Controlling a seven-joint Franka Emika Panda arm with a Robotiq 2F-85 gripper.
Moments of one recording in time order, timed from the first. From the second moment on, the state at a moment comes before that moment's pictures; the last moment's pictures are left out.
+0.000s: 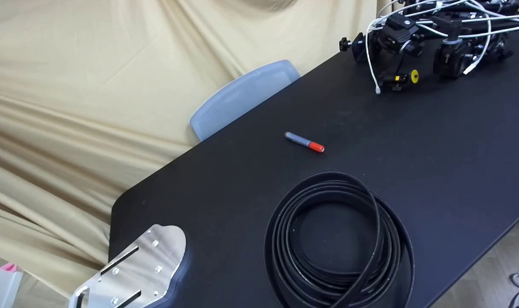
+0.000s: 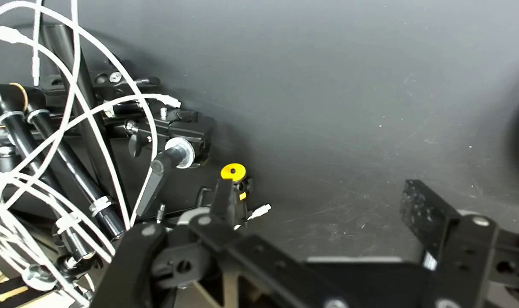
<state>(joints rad) -0.01 -0.27 -0.07 -2.48 -0.14 2.31 -0.27</state>
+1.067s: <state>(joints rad) 0.05 0.08 0.03 -2.37 -0.03 2.58 -0.17</state>
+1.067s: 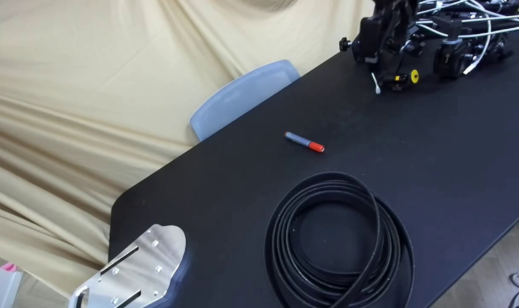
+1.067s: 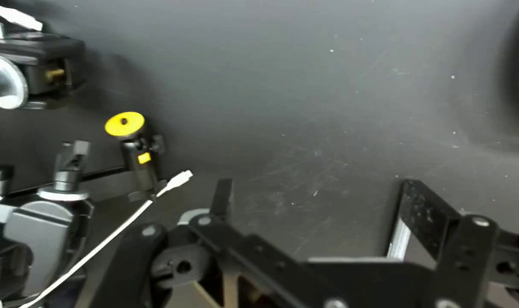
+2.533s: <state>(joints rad) 0.14 0.49 0.13 -2.02 0.03 2.57 -0.03</state>
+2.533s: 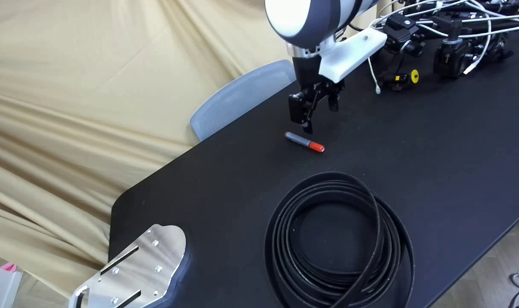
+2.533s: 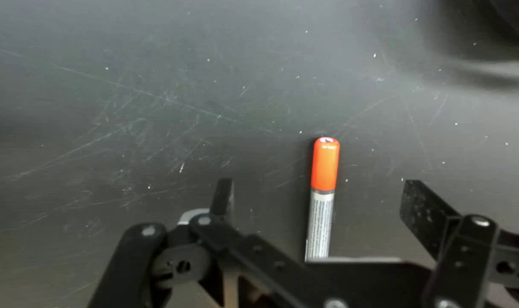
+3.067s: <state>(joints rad) 0.18 0.66 0.11 -1.86 -0.05 2.57 -0.03</state>
